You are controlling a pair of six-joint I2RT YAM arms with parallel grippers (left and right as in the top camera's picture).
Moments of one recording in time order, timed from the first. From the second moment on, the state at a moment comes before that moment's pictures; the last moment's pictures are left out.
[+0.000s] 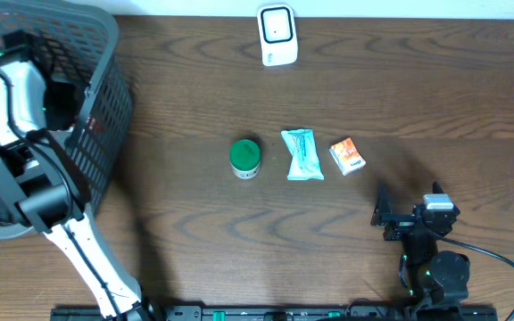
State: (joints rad) left arm 0.43 2.32 2.03 -1.14 -0.05 -1.04; right arm 0.10 0.01 0.05 -0.16 0.07 0.04
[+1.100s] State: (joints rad) left arm 0.19 1.73 2.09 -1.12 0.13 -0.88; right arm 0.10 0.01 0.05 -0.16 0.07 0.04
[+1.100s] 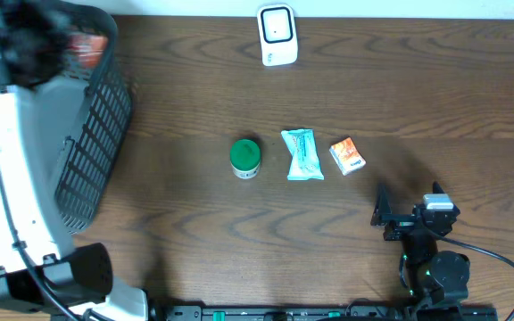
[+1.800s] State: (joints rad) left arm -0.61 2.12 2.08 -1.05 0.18 -0.59; right arm 0.10 0.01 0.05 -0.16 0.07 0.04
